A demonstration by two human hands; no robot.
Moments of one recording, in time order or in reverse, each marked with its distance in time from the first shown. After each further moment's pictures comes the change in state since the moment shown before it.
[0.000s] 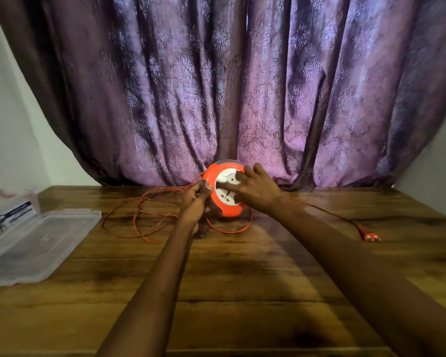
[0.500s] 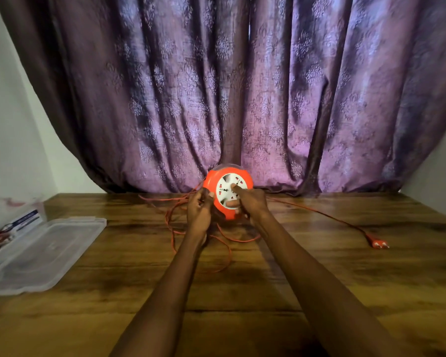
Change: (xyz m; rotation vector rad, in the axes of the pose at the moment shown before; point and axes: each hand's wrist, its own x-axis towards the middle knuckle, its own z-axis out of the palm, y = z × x) left_hand -0.004 -0.004 0.000 0.113 0.135 0.197; right_hand 0.024 -0.049 0.008 1.791 -0.007 1.326
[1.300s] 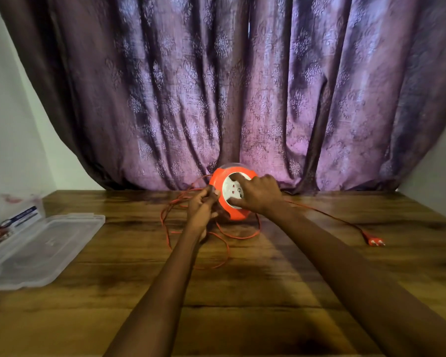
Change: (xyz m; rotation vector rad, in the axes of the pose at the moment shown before) left_hand -0.002 0.002 0.008 -0.164 -0.136 -0.211; right_hand -0.007 -0.031 -0.041 -1.542 0.074 -0.883
